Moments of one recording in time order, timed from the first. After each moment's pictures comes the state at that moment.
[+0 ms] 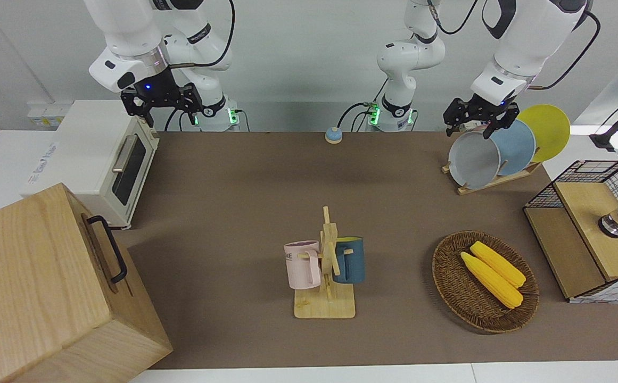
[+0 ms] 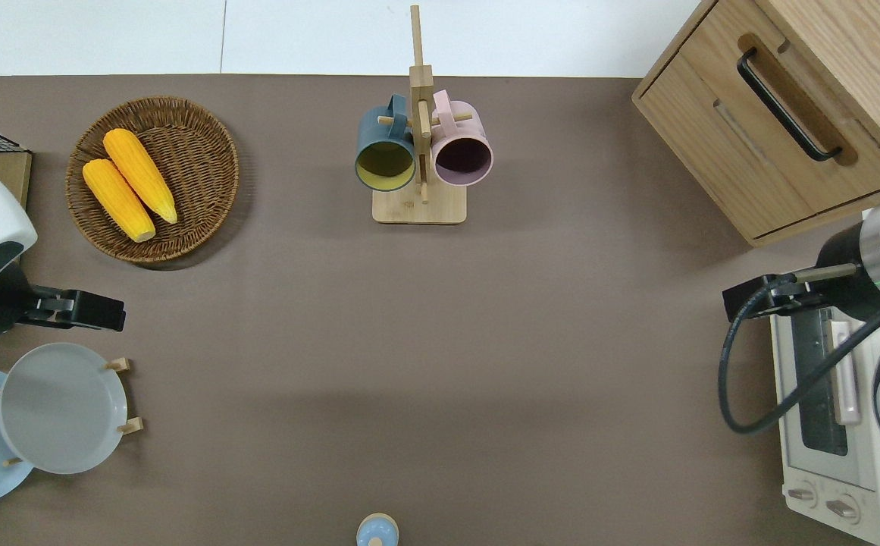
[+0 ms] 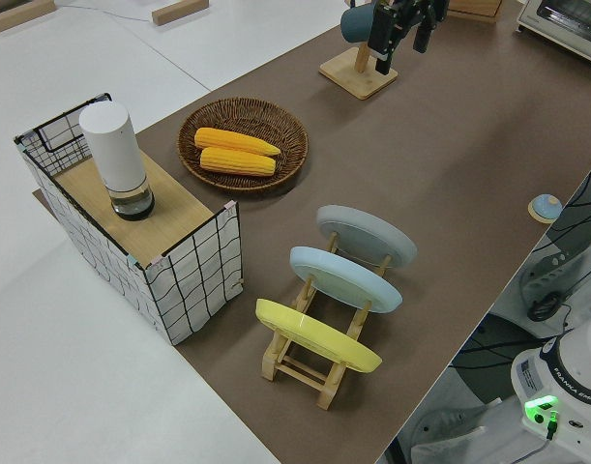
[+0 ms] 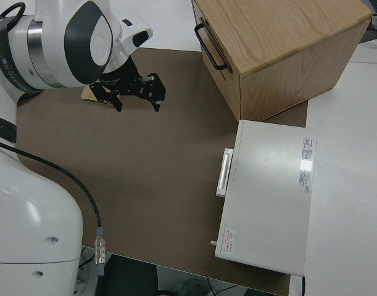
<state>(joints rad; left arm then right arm) 0.18 -0.06 -0.21 -1.67 -0.03 1.54 0.09 -0.26 0.02 0.38 -1.48 -0.03 1.38 0.04</state>
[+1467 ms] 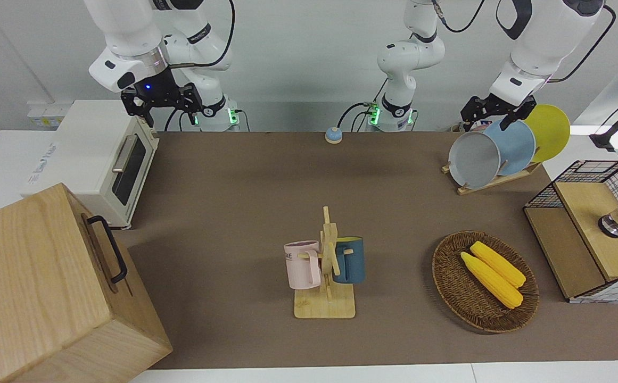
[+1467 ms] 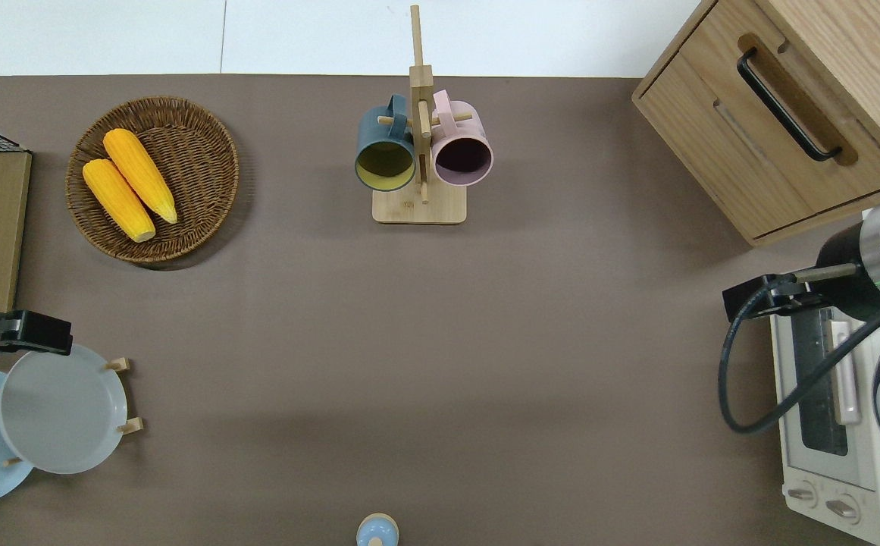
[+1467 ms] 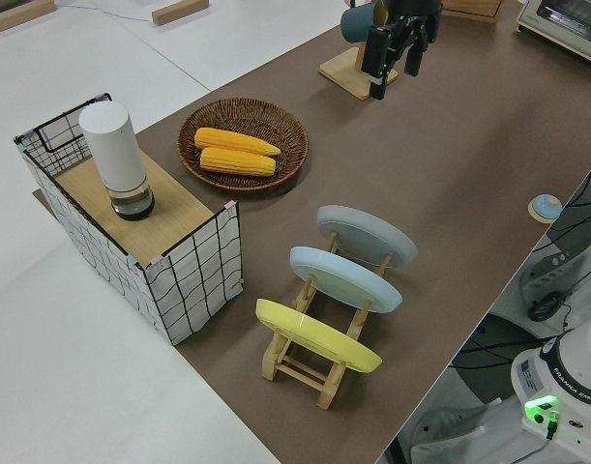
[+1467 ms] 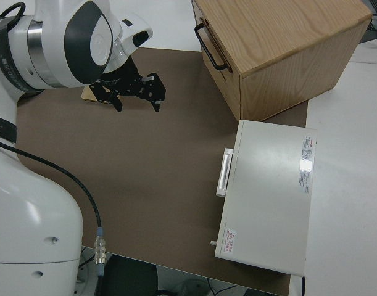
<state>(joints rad) 0.24 -0.09 -0.19 -1.70 0.04 1.48 0.08 -0.26 0.02 0.38 -1.48 -0.03 1.38 0.04</state>
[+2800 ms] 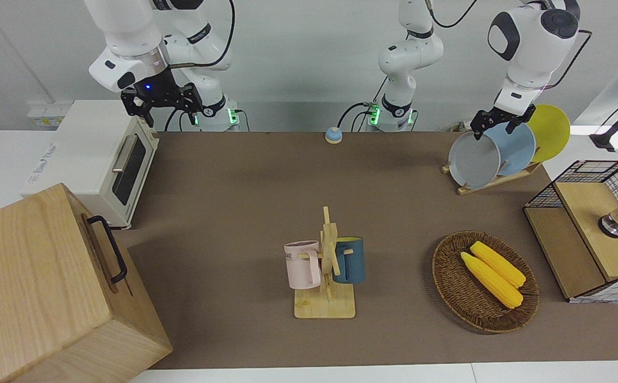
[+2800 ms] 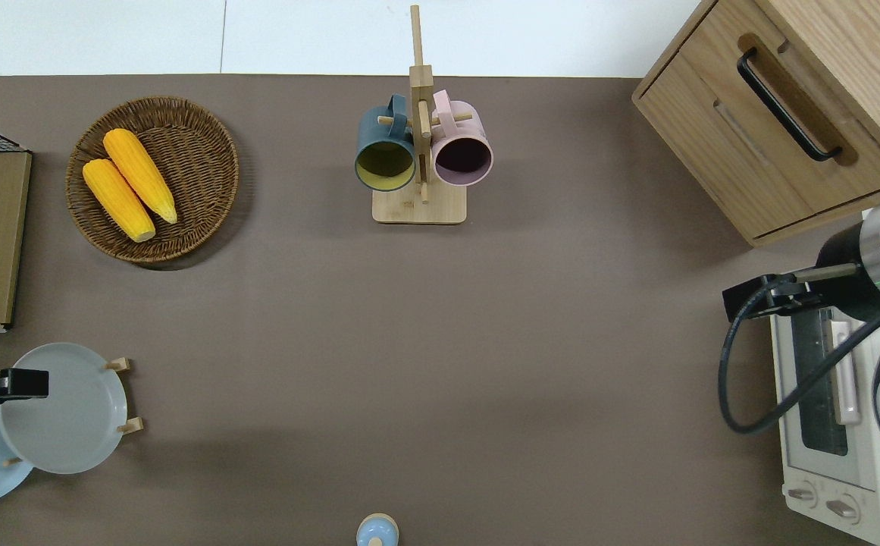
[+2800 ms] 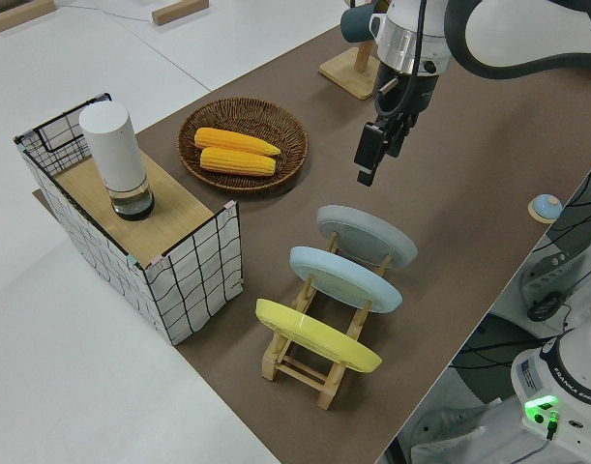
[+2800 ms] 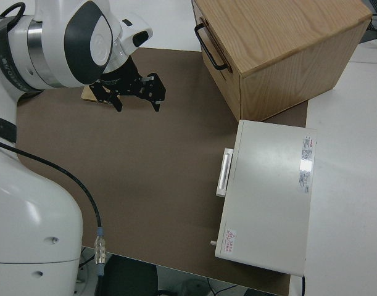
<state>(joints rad) 0.36 -0.29 -0.18 -2.13 0.10 1.80 0.08 -0.26 0.02 0.38 -1.48 -0.03 1.38 0.04</state>
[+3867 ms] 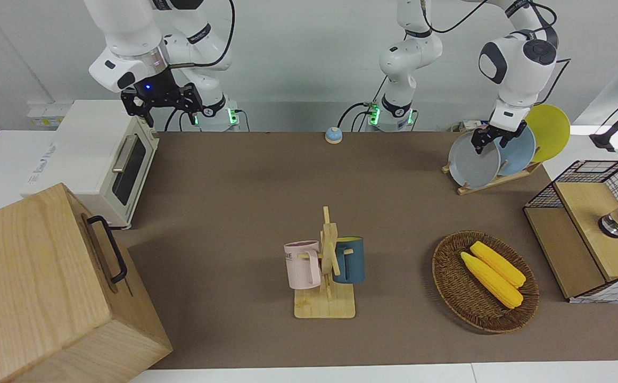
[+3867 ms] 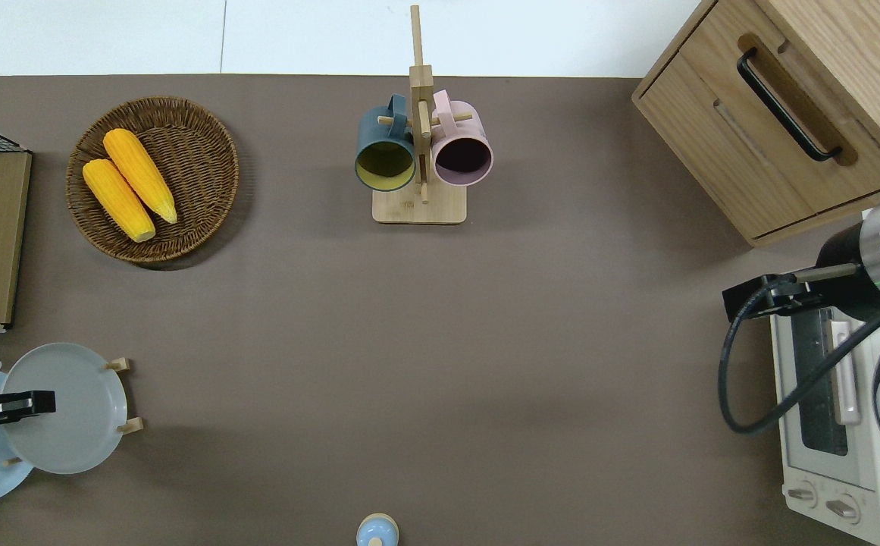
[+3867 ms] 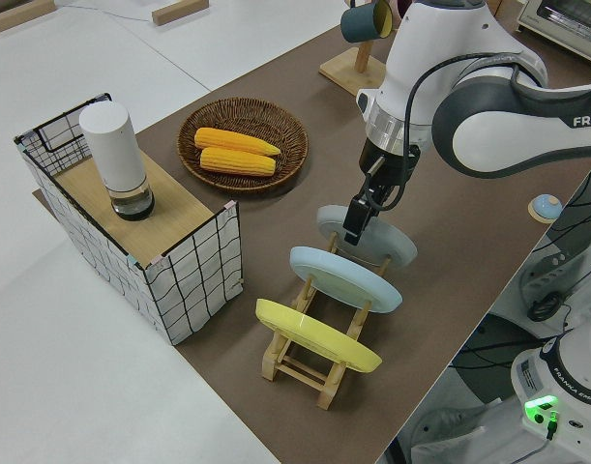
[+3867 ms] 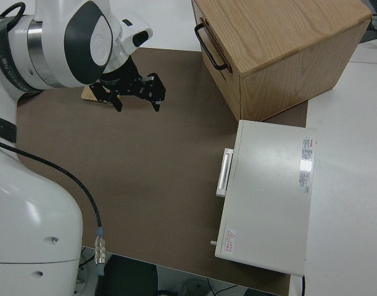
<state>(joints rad) 0.44 -0.32 -0.17 -2.38 0.14 2.07 0.08 -0.26 0.02 0.38 -1.48 -0.03 1.38 0.04</state>
